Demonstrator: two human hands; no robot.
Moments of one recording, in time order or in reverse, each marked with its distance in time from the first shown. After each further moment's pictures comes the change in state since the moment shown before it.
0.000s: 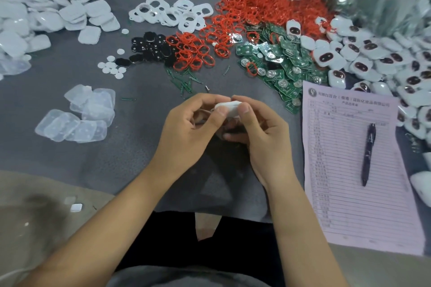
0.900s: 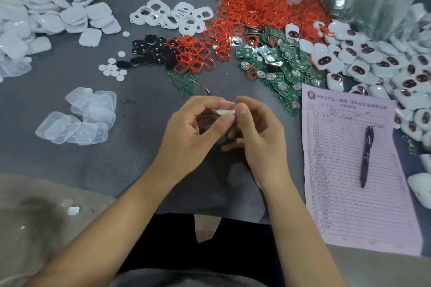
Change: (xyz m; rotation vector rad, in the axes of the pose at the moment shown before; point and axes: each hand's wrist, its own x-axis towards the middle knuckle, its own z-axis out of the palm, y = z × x) left_hand 0.000 0.003 0.001 0.012 0.002 0.043; right_hand -0.001 -0.001 0.008 -0.040 0.046 0.022
